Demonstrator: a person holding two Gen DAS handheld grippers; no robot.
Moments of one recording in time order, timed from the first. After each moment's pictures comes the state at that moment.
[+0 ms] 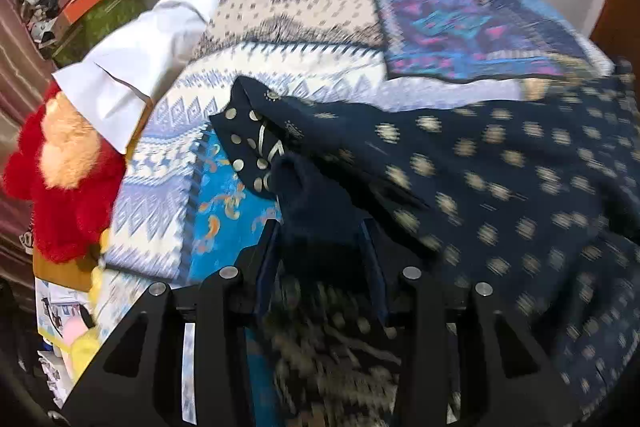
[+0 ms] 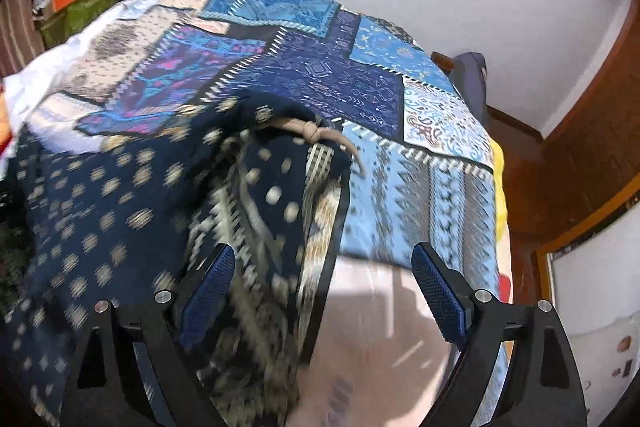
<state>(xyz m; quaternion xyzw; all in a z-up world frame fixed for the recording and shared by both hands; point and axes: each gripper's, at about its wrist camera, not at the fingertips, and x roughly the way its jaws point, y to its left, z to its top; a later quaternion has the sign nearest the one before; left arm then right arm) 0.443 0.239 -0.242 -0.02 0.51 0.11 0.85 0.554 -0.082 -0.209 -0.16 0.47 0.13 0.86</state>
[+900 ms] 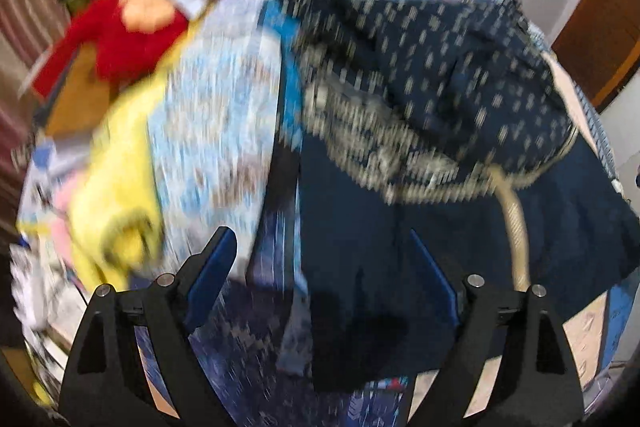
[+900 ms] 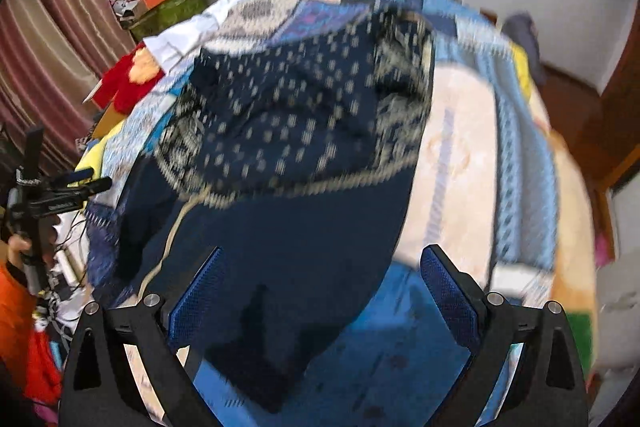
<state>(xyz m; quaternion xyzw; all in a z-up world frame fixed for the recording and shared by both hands) 0.195 0.212 -0.225 -0.10 0.53 0.08 0.84 0.264 -0.127 -0.155 -0.06 0.52 0.25 0.81</state>
